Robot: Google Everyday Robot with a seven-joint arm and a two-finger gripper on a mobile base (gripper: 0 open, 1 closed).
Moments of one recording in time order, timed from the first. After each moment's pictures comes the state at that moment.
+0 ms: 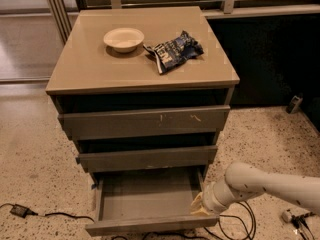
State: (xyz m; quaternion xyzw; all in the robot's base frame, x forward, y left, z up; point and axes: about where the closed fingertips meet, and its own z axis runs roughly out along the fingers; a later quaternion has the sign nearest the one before) arm 0.430 -0.132 0.398 -0.61 0.74 0.23 0.17
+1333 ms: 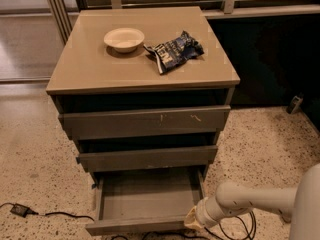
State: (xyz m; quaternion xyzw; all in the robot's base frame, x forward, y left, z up) arm 0.418 -0.118 0.302 -0.60 0.75 0.23 0.17
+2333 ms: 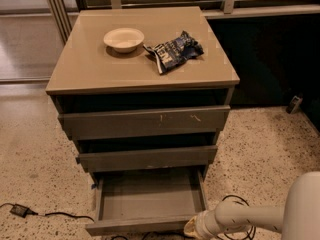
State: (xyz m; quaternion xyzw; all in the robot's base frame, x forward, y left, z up) arm 0.412 -0.120 0.226 -0.59 0.75 0.20 0.21
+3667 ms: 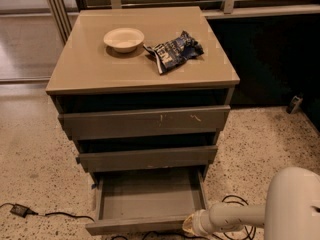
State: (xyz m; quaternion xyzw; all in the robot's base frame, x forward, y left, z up) arm 0.435 -0.121 0.184 -0.60 0.75 0.16 0.22
